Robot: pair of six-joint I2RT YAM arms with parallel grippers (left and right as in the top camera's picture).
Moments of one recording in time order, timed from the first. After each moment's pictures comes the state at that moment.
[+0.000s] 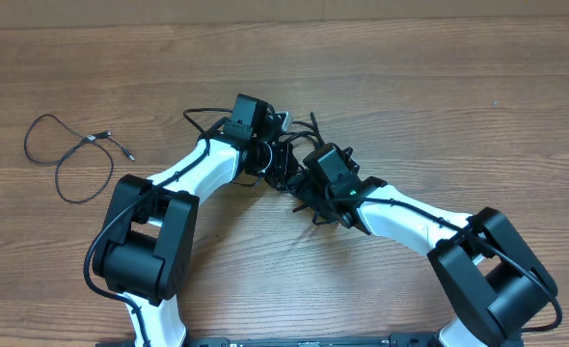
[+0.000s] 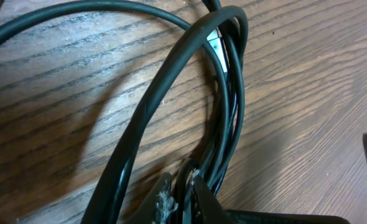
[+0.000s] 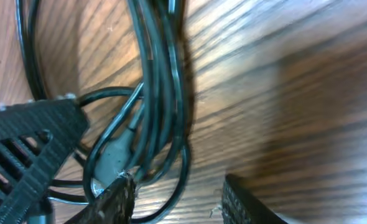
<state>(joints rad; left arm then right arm) -0.36 1.96 1.19 -0.35 0.50 -0.28 0.64 1.79 0.91 -0.17 -0.06 1.25</state>
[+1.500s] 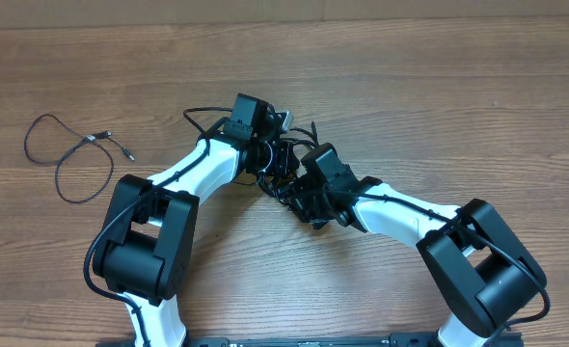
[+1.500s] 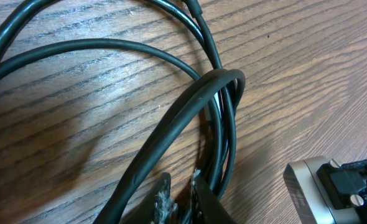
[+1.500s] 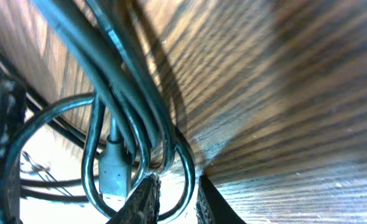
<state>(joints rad) -0.36 1.96 1.19 -0.34 0.50 -0.28 0.64 1.84 0.91 -0.12 -0.28 1.62</state>
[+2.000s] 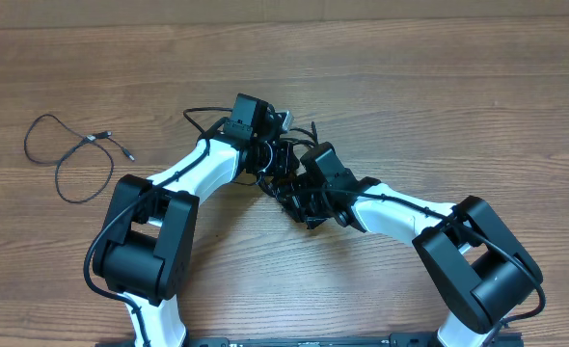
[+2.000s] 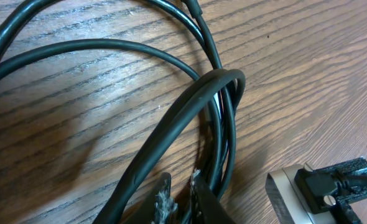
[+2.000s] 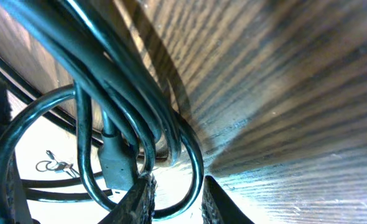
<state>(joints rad) -0.36 1.96 1.19 -0.33 0.50 -0.28 0.64 1.86 0.91 -0.06 -0.36 1.76</state>
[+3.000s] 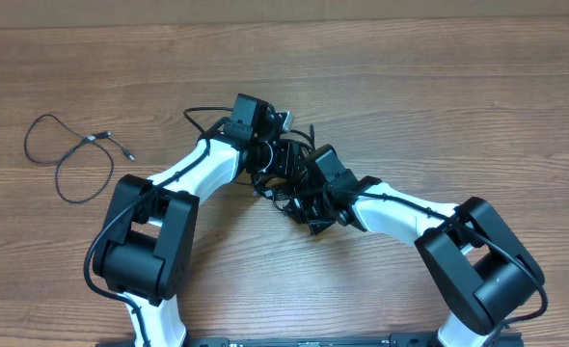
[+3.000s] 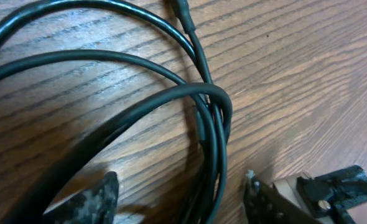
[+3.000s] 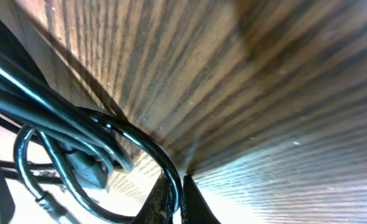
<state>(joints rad) -0.36 1.96 1.19 -0.33 0.50 -0.26 0.64 1.85 0.92 -0.18 -0.37 1.74</state>
